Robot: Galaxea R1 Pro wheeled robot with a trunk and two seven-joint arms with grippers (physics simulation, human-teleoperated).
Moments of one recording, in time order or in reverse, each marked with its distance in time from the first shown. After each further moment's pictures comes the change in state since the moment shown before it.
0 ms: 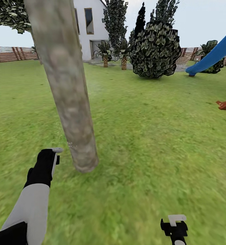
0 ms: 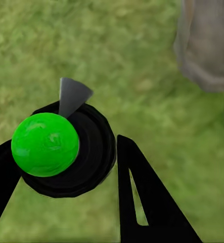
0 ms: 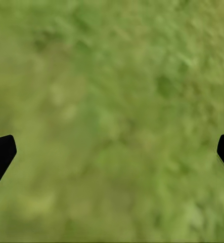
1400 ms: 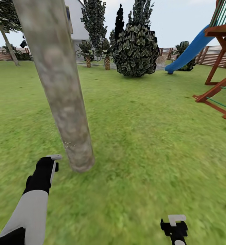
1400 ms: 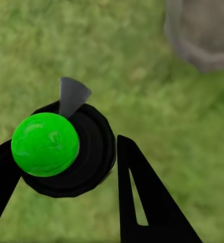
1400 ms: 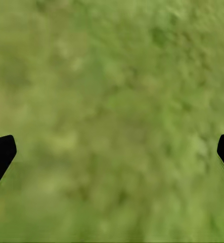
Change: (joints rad) left arm 0.050 0.004 0.056 0.052 0.008 -0.076 0.002; right arm 0.000 0.000 0.000 0.001 0.000 0.000 0.000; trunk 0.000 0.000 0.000
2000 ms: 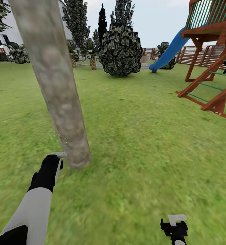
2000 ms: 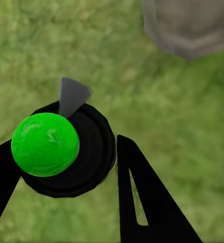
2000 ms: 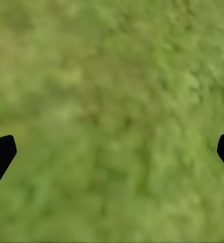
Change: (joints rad) left arm -0.017 -0.010 -0.087 0.026 -0.006 -0.004 0.017; right arm 0.000 0.000 0.000 -0.001 0.000 0.000 0.000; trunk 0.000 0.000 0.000
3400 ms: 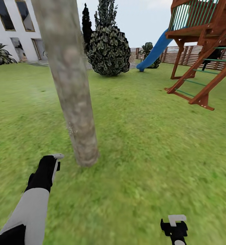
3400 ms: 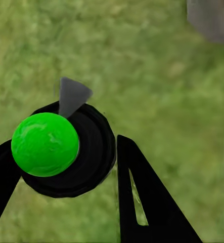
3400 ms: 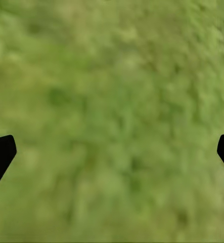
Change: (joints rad) left arm -0.001 0.017 0.042 0.009 0.003 0.011 -0.008; right arm 0.000 0.000 0.000 0.002 0.000 0.000 0.000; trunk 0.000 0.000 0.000
